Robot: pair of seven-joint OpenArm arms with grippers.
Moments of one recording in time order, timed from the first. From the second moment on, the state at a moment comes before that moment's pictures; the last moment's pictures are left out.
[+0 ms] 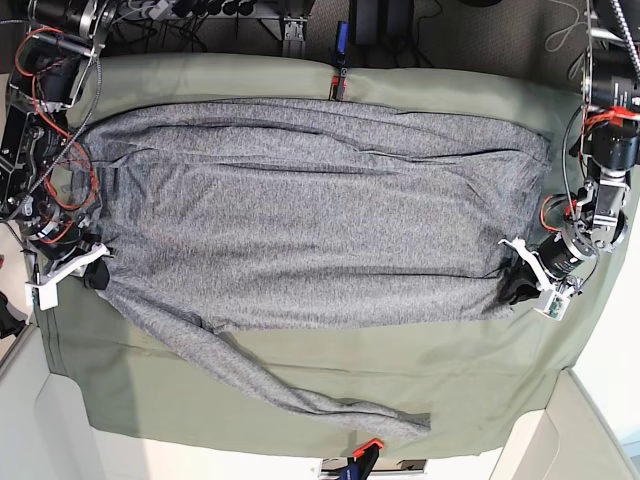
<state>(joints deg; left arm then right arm) -24.3 -35.6 12.8 37.5 -6.9 -38.4 -15.6 11.7 13.6 20.4 73.6 24.9 27.9 -41.7</state>
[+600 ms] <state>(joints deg) -6.1 -42.2 2.4 53.8 -7.2 -38.8 -16.2 -2.0 13.6 27.6 83.6 30.2 29.6 -41.7</state>
